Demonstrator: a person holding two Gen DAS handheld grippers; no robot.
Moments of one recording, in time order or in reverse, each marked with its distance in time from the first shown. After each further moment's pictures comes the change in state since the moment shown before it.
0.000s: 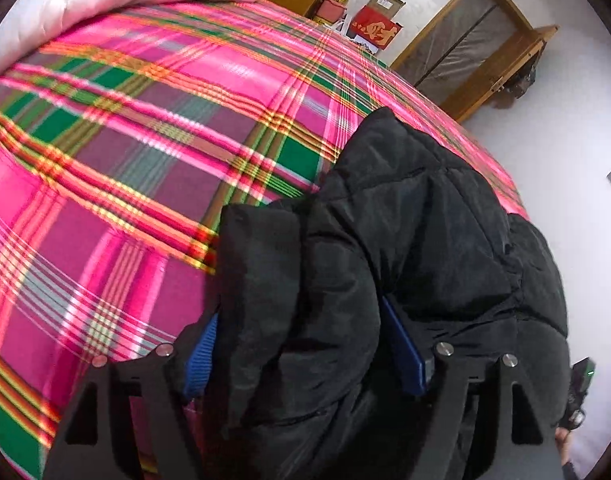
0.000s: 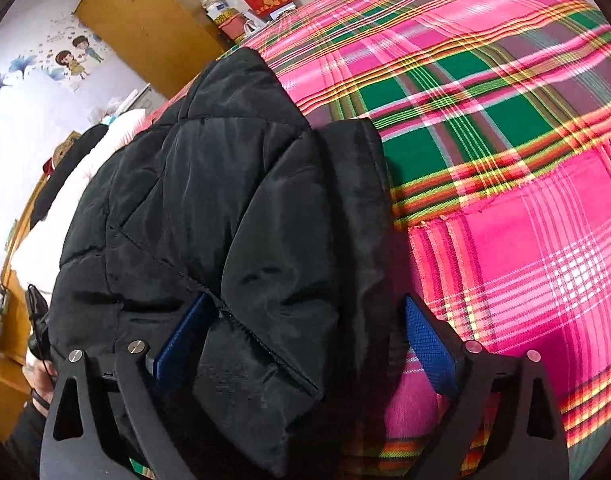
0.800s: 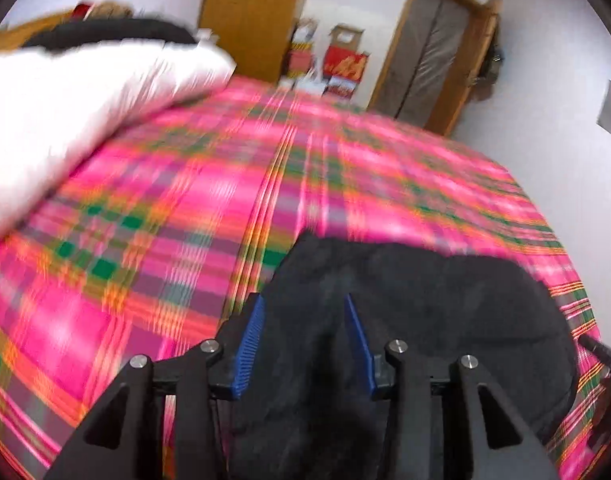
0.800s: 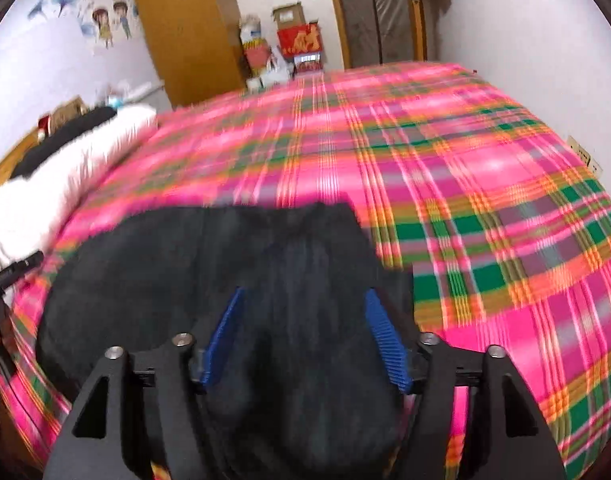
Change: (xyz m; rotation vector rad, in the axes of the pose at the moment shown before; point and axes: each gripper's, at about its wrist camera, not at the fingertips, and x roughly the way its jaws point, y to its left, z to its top) left arm -0.076 -0.056 0.016 0.229 -0.169 0.153; right arm -0.049 0.091 0.007 -0.291 -0.140 -0.244
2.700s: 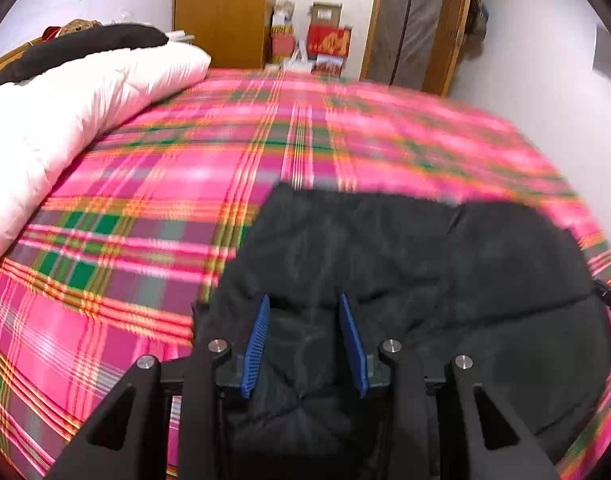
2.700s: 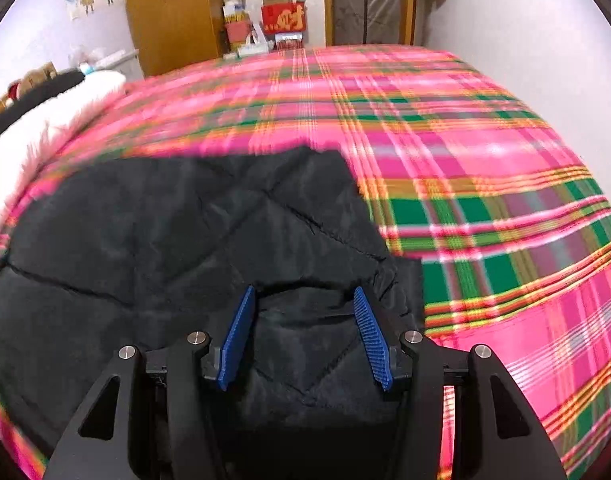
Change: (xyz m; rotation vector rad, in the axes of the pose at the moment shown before) left arm 0.027 -0.044 0.000 0.155 0.006 0.047; right arm 0.032 0.004 0.028 0.006 -0.035 -0.062
